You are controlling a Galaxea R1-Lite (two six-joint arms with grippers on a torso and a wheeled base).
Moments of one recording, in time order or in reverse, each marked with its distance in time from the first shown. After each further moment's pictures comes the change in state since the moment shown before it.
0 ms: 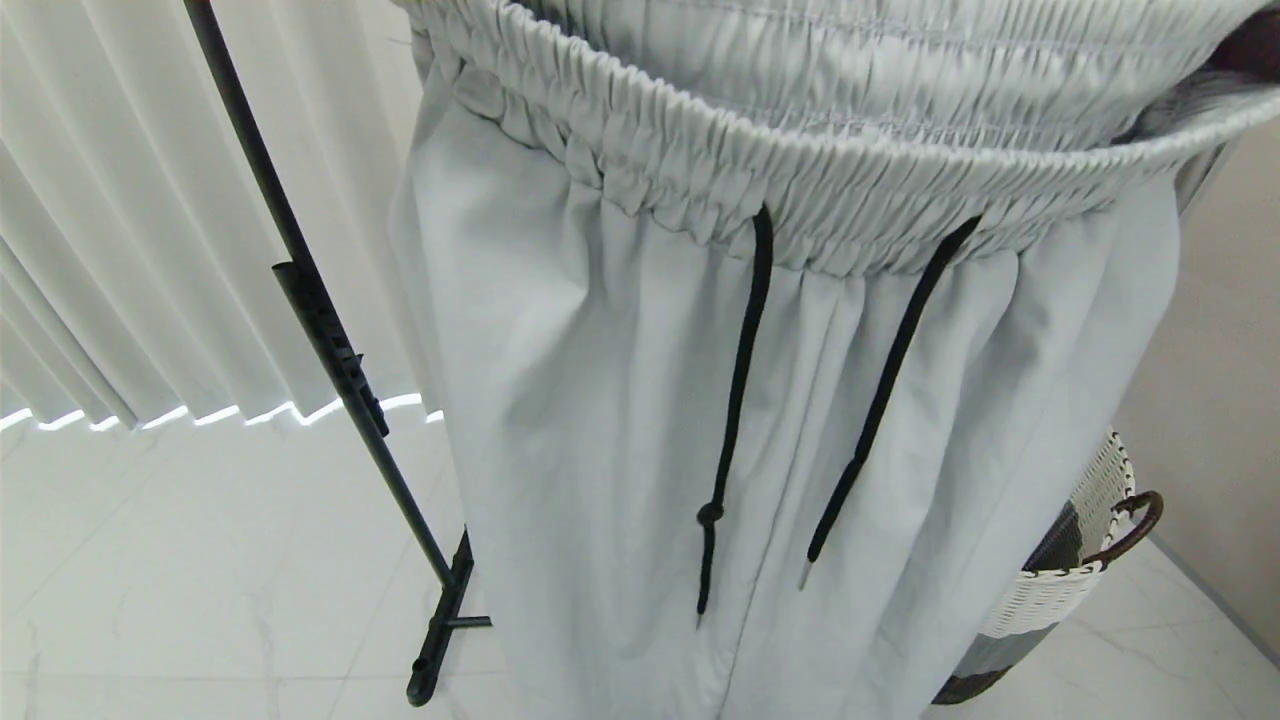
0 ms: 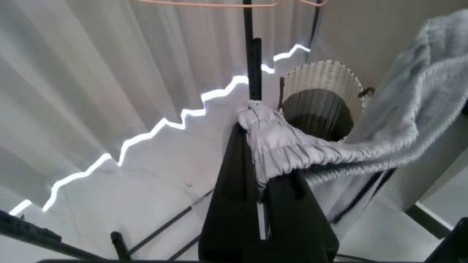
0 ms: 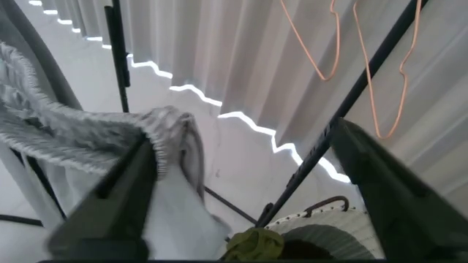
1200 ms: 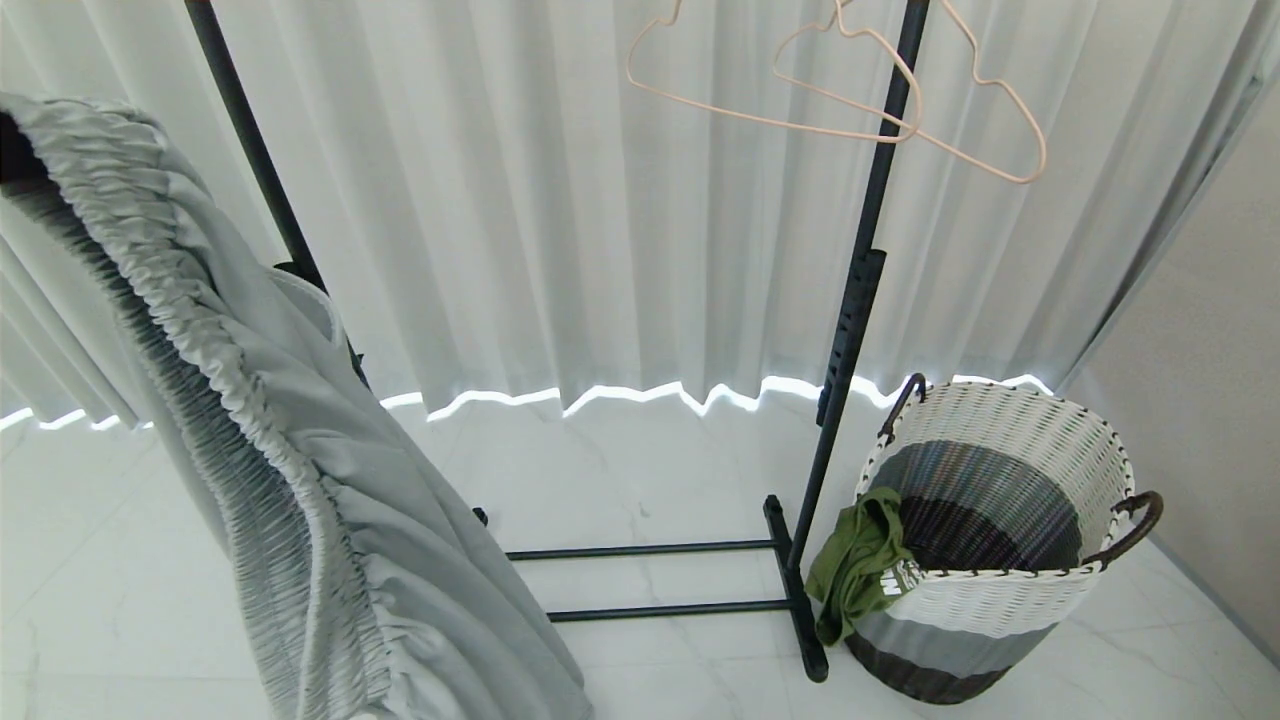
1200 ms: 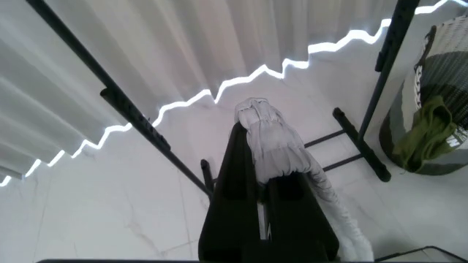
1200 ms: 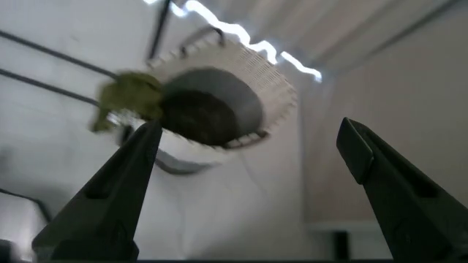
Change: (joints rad) left arm 0.329 -0.235 0.333 0.002 0.079 0.042; right arm -0.560 -0.238 0.207 0.357 -0.030 -0.146
